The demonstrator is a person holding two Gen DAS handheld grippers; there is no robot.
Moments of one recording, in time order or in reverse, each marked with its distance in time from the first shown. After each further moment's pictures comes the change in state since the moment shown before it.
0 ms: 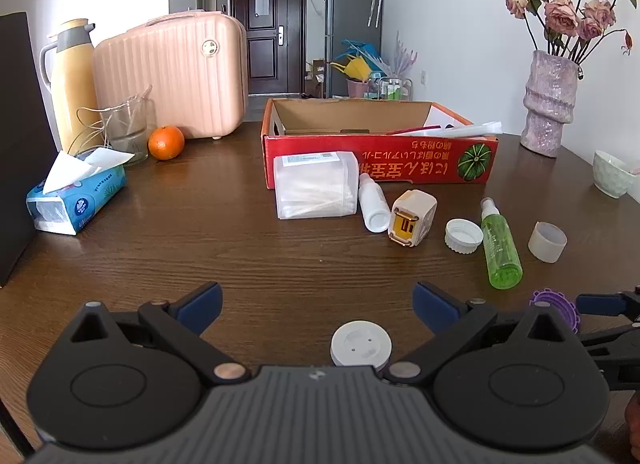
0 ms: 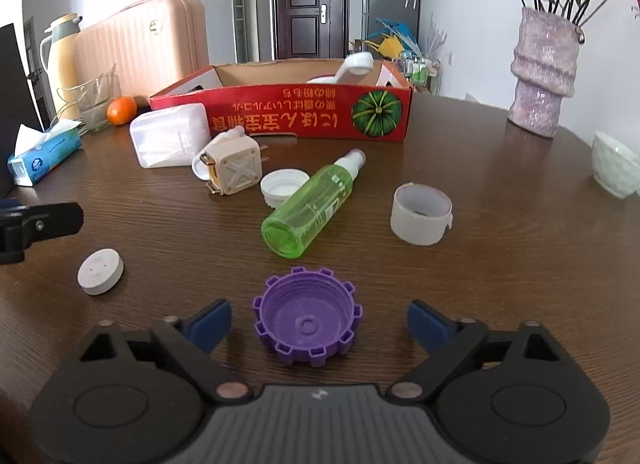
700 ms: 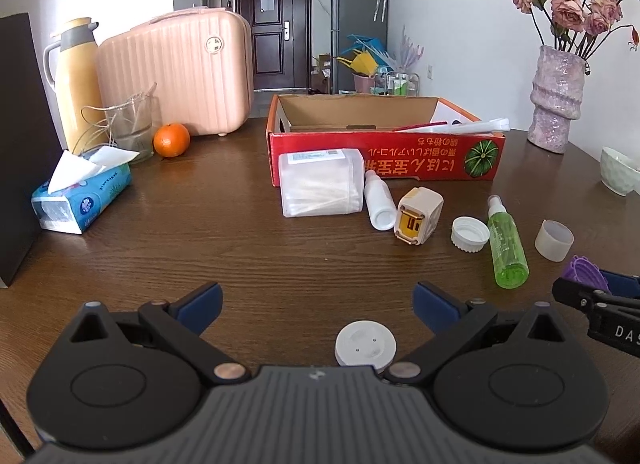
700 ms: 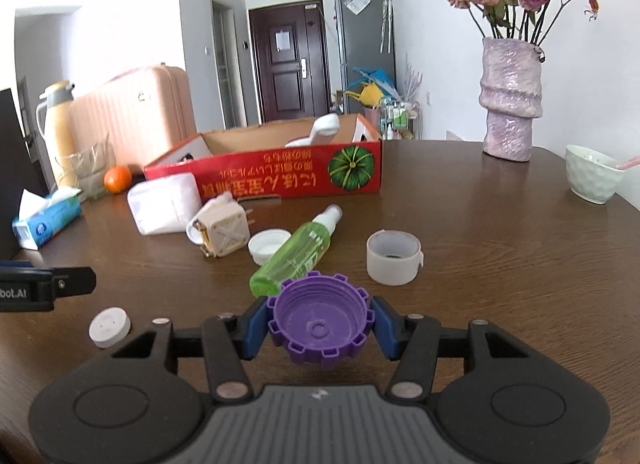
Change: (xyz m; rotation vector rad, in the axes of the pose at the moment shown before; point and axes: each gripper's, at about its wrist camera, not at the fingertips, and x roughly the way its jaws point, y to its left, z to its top) left arm 0.000 -0.002 0.003 0.003 0.013 0.027; right arm -0.030 -0.018 -0.003 0.097 -0.199 0.001
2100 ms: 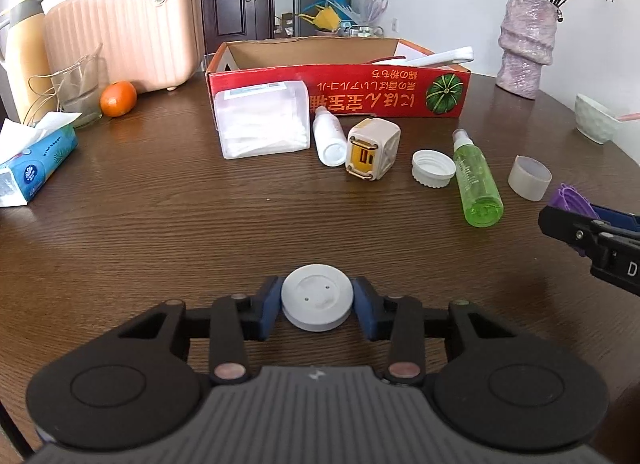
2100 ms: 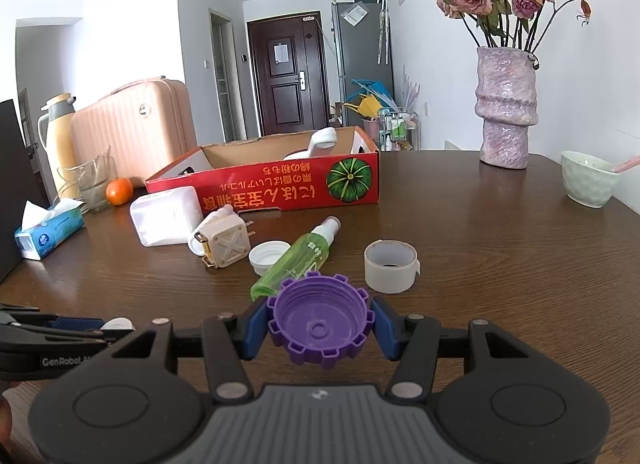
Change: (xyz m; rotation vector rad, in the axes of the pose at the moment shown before) left arm 0.029 -0.022 -0.022 0.058 0.138 -0.099; right arm -0.004 0.000 -0.003 0.006 -0.027 0.001
